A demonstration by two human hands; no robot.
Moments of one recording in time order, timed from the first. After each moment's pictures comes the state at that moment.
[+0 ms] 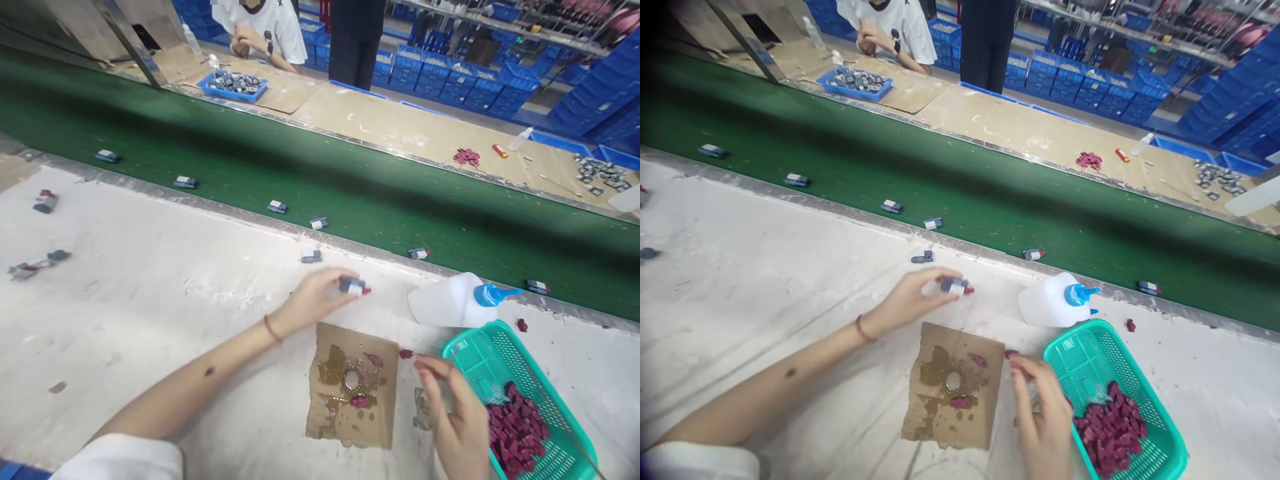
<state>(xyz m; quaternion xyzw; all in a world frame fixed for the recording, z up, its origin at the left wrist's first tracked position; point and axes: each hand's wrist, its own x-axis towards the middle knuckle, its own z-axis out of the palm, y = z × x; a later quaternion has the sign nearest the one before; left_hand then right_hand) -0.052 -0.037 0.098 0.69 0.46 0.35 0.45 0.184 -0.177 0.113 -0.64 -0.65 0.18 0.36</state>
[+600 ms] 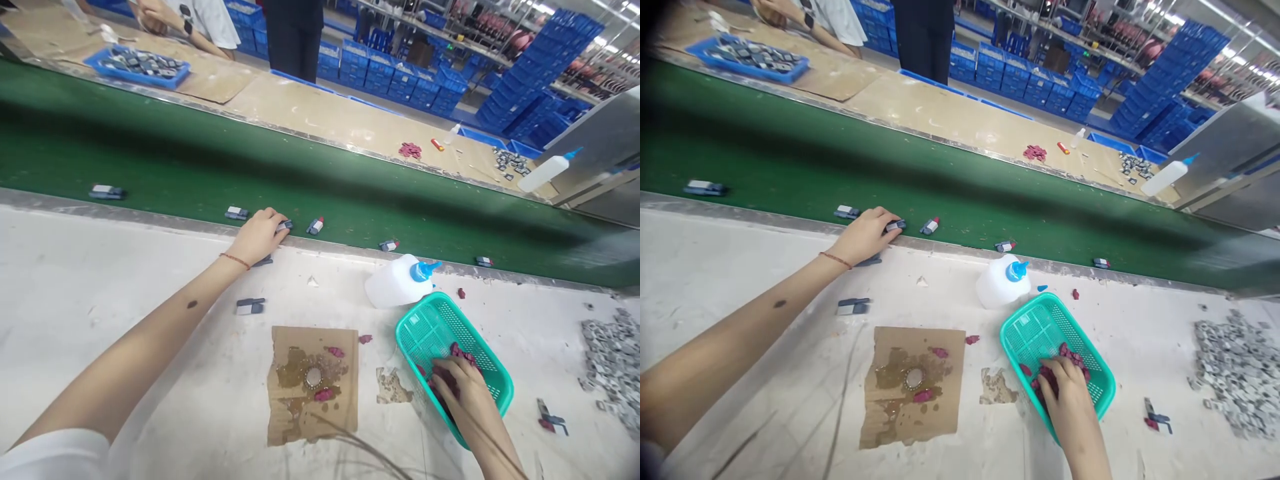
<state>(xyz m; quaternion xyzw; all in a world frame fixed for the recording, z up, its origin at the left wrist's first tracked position) -0.069 0.075 0.064 0.76 0.56 0.26 0.21 0.303 -0.229 0.088 -0.76 -0.63 0.12 0.10</state>
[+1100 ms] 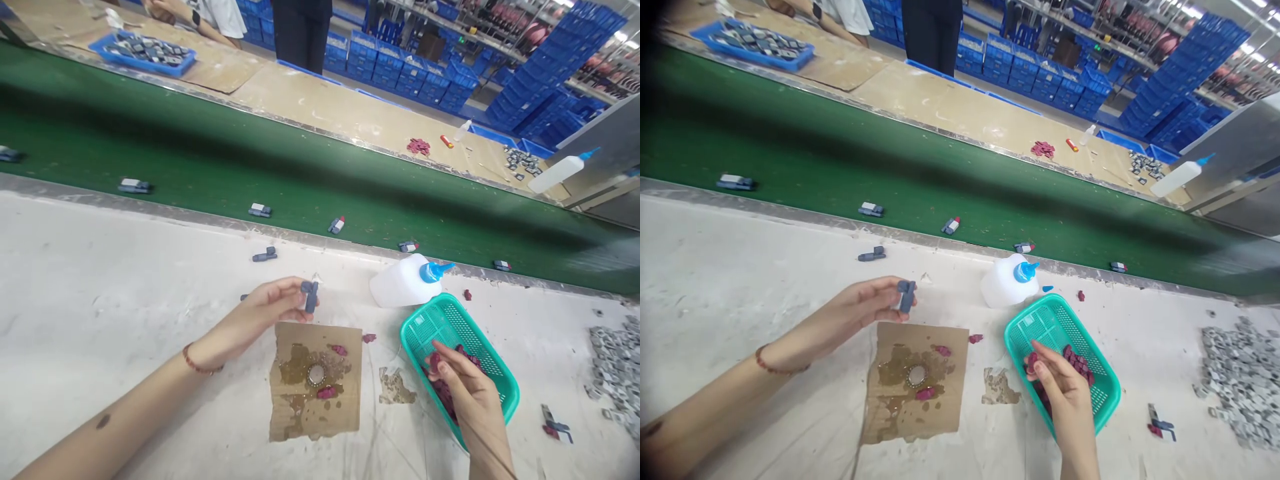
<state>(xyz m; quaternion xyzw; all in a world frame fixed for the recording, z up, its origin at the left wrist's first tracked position) -0.052 -0.062 0.114 0.42 0.44 0.29 0.74 0.264 -0.208 0.113 -0.74 -0.40 0.36 0.41</state>
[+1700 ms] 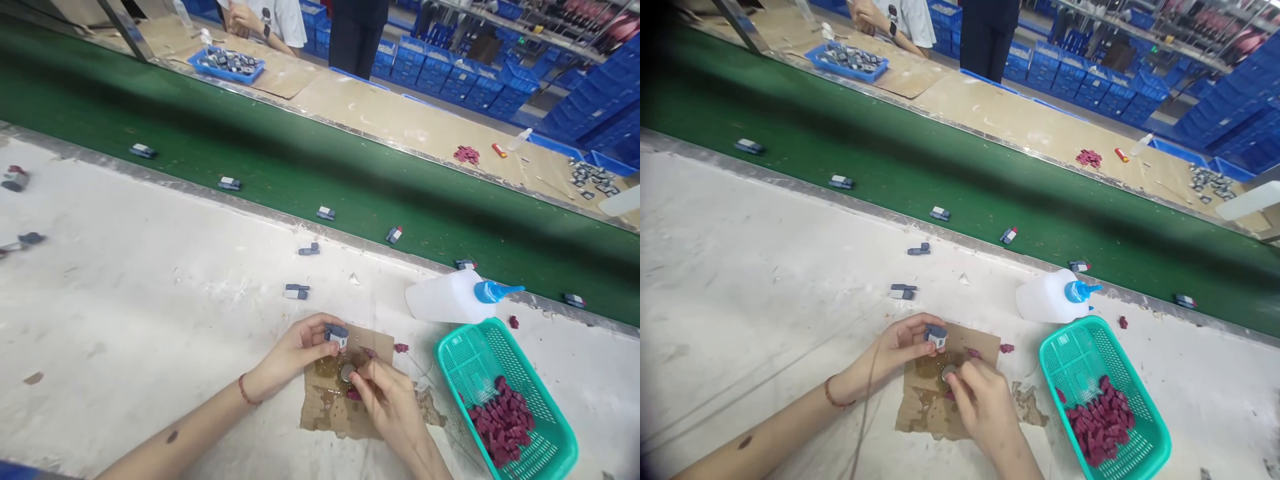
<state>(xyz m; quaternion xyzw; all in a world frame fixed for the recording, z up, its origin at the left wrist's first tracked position) -0.053 -0.119 0.072 0.30 0.41 0.35 0.79 0.140 -0.170 0.085 -0.52 -0.76 0.31 0.25</state>
